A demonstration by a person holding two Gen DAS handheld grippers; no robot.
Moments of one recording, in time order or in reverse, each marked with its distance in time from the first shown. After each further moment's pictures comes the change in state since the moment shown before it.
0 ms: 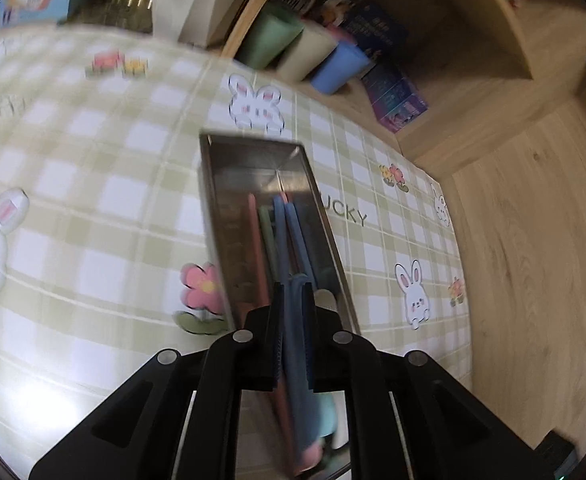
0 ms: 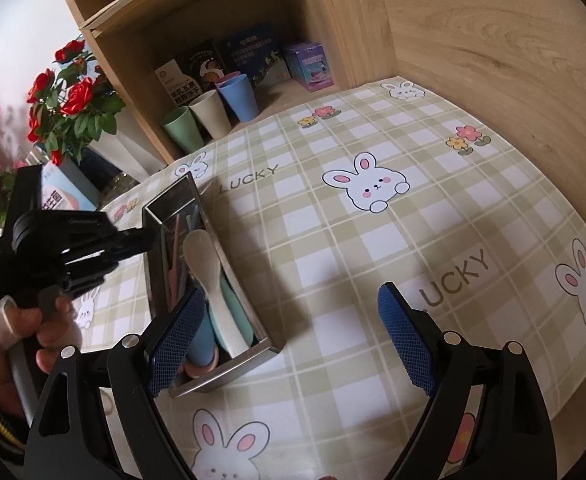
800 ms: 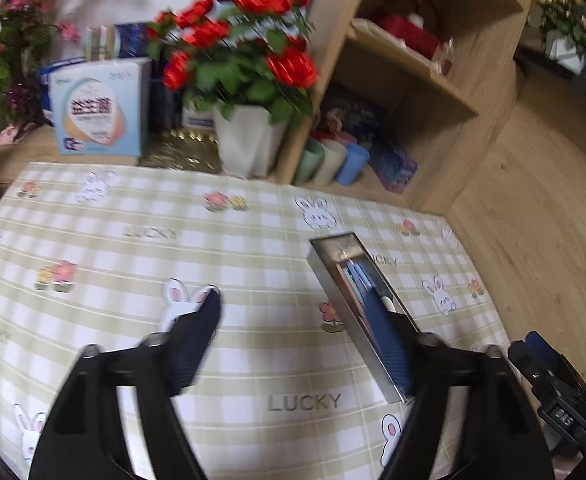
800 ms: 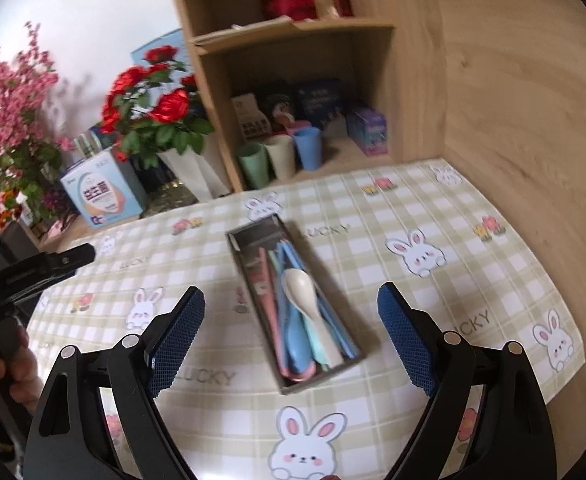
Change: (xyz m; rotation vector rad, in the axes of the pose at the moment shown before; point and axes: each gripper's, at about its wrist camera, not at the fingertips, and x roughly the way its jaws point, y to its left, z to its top) left arm -0.211 0.057 -0.023 0.216 -0.304 0.117; right arm -0.093 0.121 0.005 -0.215 -0.144 0.021
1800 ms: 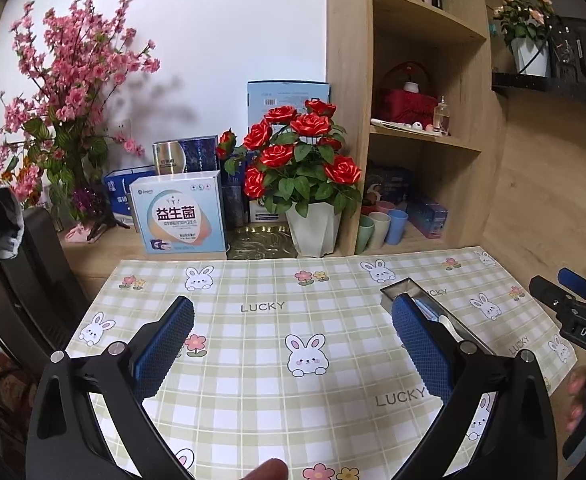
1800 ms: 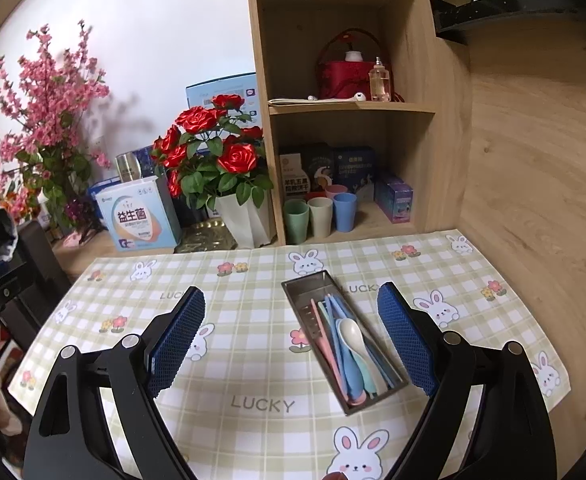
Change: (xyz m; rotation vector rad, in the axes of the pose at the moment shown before) left arm -0.145 0.032 -0.014 0.208 -0.282 0.194; right arm -0.065 0.087 0.009 -0.086 -0.180 -0.011
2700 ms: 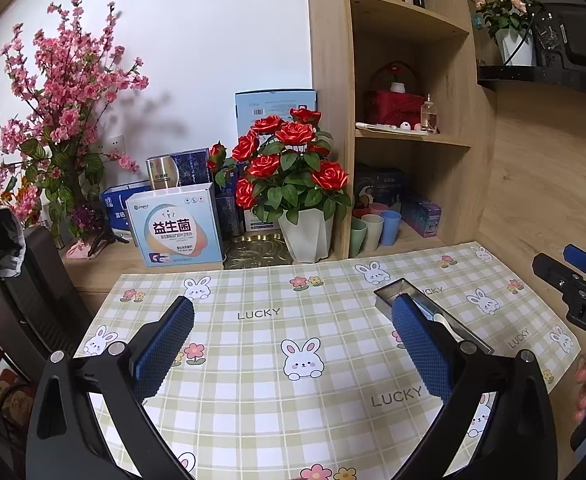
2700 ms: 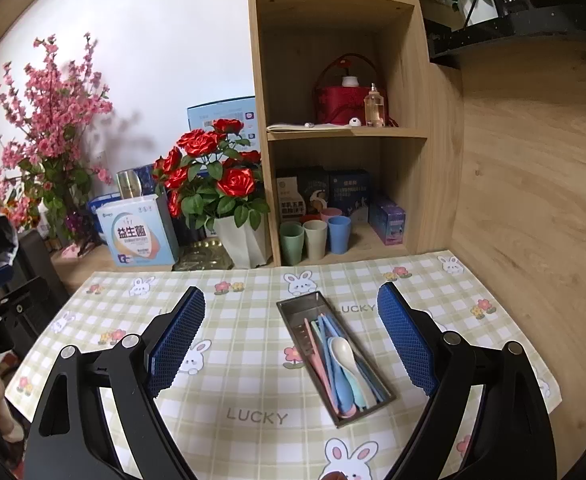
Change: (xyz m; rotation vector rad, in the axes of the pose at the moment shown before) left arm -0.011 -0.019 0.002 0.051 -0.023 0.004; right arm -0.023 -0.001 0.008 -0.022 -0.079 -0.015
